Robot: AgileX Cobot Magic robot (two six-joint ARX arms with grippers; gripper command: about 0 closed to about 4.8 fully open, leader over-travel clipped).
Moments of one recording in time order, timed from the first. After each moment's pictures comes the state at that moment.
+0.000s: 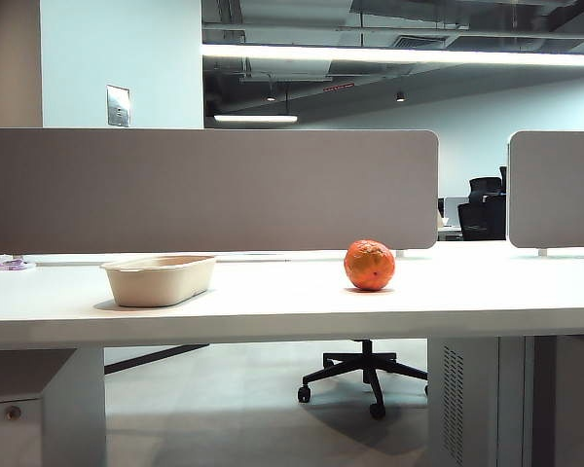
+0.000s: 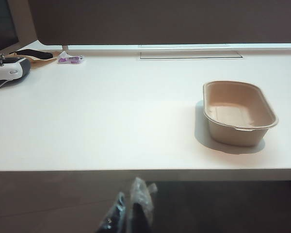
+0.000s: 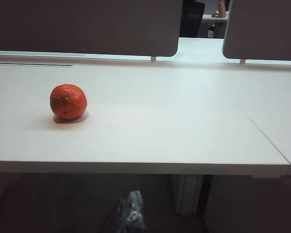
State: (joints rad) left arm 0.07 0.01 0.01 -0.04 0.00 0.03; right arm 0.12 0.00 0.01 0.02 0.07 -0.03
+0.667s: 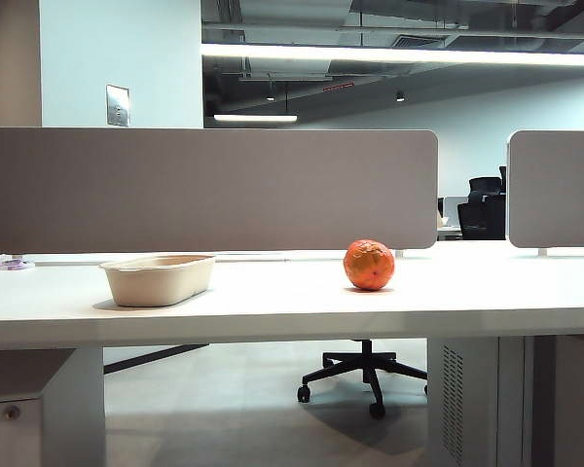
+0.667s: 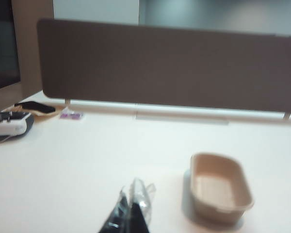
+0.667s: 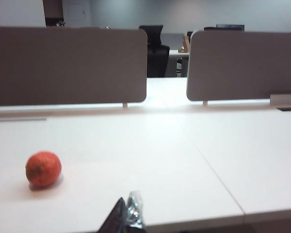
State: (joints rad) left arm 0.07 0.01 0.16 0.01 -0.01 -0.06; right arm 0.12 0.08 0.28 -0.04 0.18 -0.03
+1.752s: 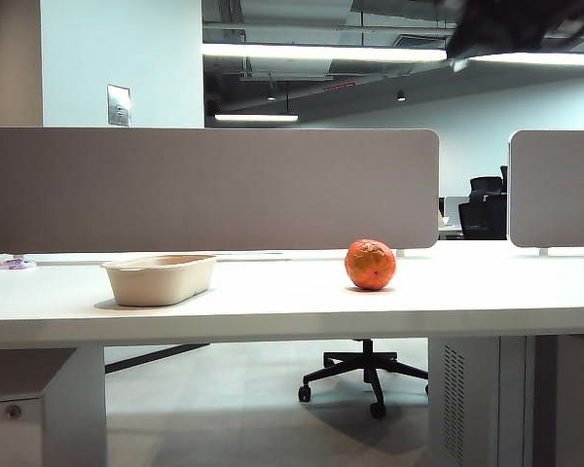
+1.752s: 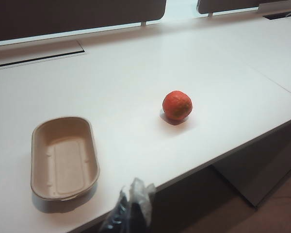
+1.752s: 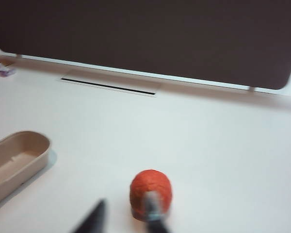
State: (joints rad) left arm -0.41 0.89 0.96 -0.34 0.08 -0.04; right arm 0.26 1.30 0.91 0.31 -0.13 -0.03
